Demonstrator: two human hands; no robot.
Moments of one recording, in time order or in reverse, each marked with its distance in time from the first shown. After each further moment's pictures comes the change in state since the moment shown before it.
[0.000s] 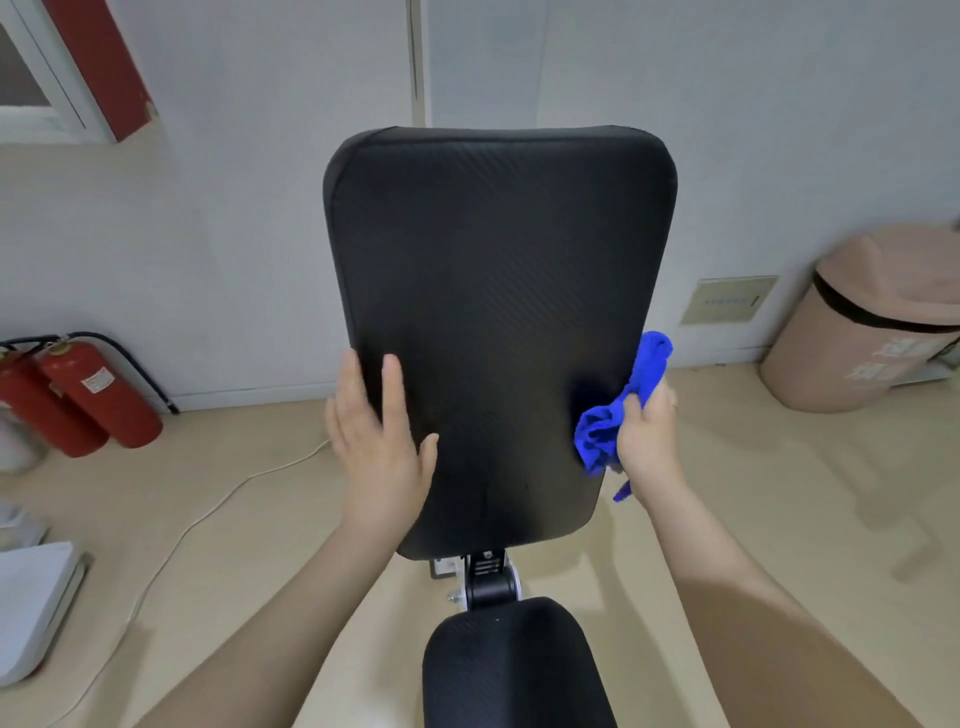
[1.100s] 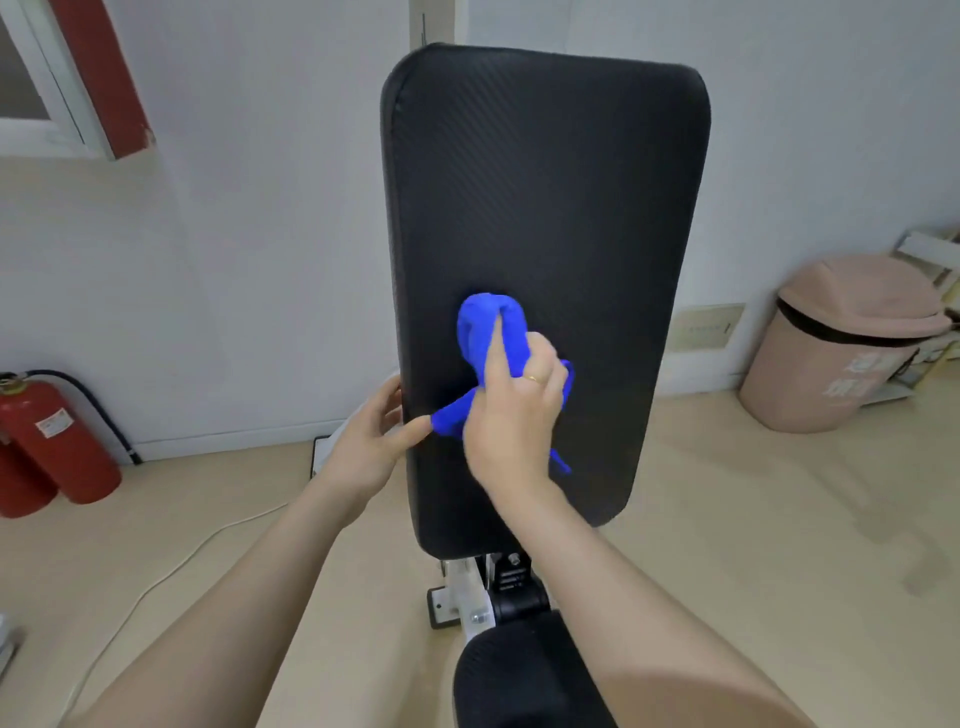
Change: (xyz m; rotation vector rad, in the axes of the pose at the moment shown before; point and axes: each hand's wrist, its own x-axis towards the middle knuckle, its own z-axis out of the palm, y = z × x) left_hand -0.013 -0.090 0.021 -0.998 -0.541 -0.296; right_hand -0.091 -0.019 0.155 -0.391 0.468 -0.735
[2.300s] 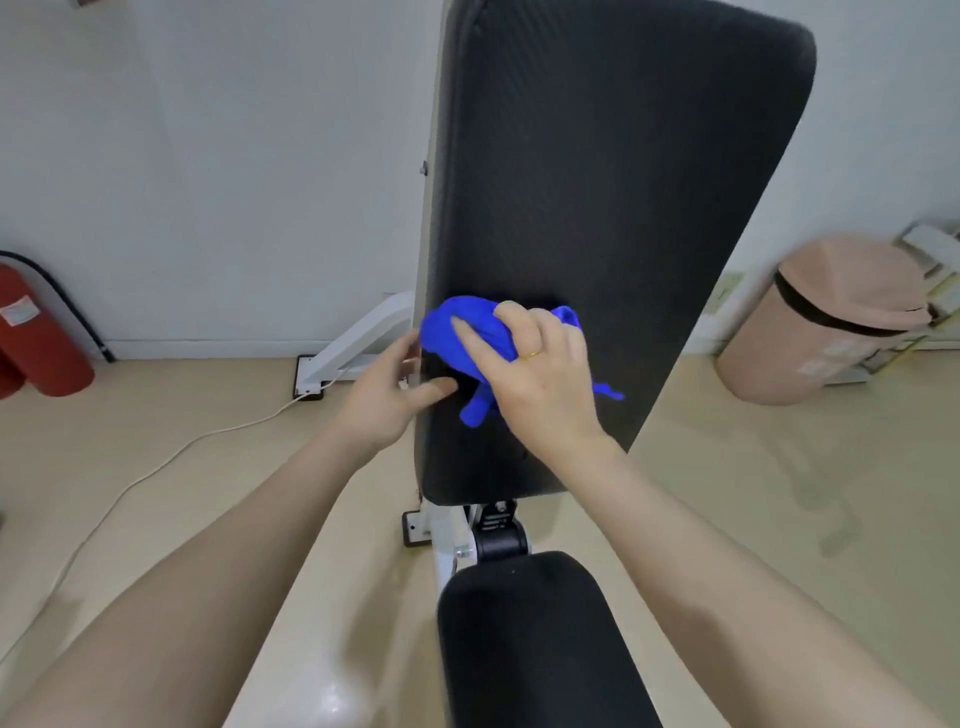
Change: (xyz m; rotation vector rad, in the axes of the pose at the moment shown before) left_hand 0.008 -0.004 -0.010 0.029 -0.025 -0.015; right_hand 0.023 0.017 -0.018 -0.245 -0.123 -0.694
